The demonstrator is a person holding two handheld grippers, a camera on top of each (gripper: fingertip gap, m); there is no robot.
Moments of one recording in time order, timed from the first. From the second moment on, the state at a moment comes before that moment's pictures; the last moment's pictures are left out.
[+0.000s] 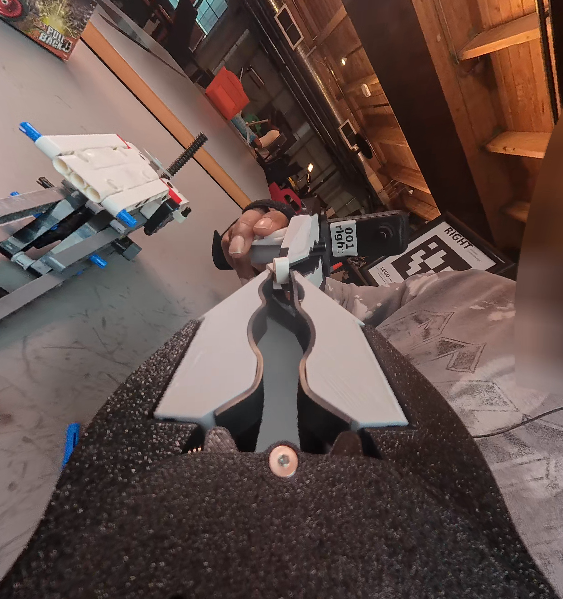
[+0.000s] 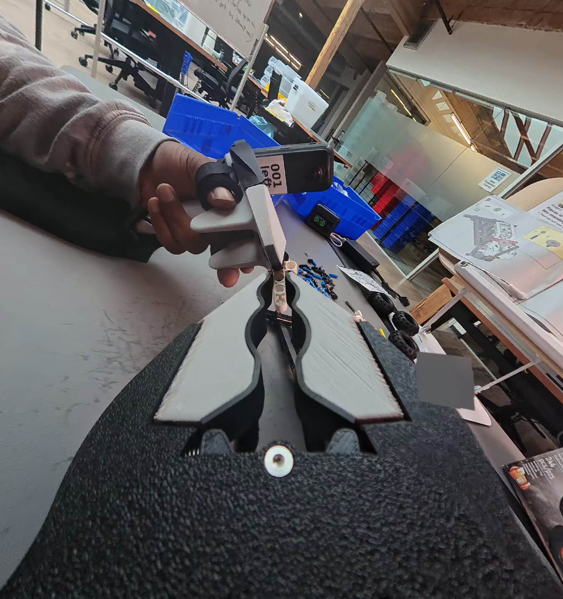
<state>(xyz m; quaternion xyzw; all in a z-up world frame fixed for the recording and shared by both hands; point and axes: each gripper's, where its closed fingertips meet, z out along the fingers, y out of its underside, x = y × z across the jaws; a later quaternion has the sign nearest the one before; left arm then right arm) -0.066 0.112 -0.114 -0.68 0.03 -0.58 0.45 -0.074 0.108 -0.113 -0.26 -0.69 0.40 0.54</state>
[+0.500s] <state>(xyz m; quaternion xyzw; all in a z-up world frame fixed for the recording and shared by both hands) -0.135 0.134 -0.104 -0.69 -0.02 -0.42 0.58 -0.068 0.217 -0.092 -0.40 -0.62 0.25 0.62</state>
